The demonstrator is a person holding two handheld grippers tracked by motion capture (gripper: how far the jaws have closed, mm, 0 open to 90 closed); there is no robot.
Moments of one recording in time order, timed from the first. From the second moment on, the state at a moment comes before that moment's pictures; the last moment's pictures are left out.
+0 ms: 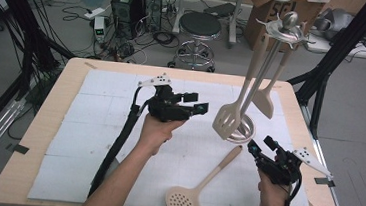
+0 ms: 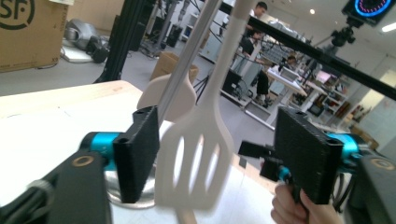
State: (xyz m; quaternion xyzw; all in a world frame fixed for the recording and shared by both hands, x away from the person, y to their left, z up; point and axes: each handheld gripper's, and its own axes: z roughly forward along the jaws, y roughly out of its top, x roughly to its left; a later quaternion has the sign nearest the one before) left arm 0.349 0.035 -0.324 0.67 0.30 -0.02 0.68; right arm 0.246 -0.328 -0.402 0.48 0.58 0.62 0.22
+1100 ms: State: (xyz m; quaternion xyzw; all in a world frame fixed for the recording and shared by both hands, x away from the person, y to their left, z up) left arm 0.308 0.121 -0.375 0.68 0.29 0.03 0.67; right arm 0.249 -0.321 -0.401 0.48 0.58 0.62 0.22
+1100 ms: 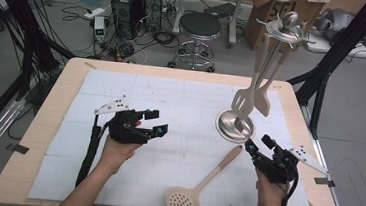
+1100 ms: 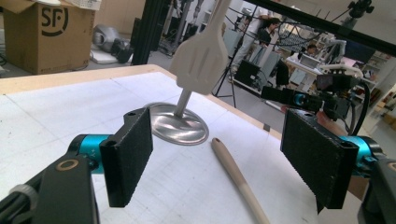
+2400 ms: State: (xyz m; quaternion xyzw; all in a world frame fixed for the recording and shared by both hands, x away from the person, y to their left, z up) left arm 0.267 0.190 -0.416 0.65 0.38 0.04 0.66; right arm 0.264 -0.318 -0.357 0.46 0.55 0.67 0.21
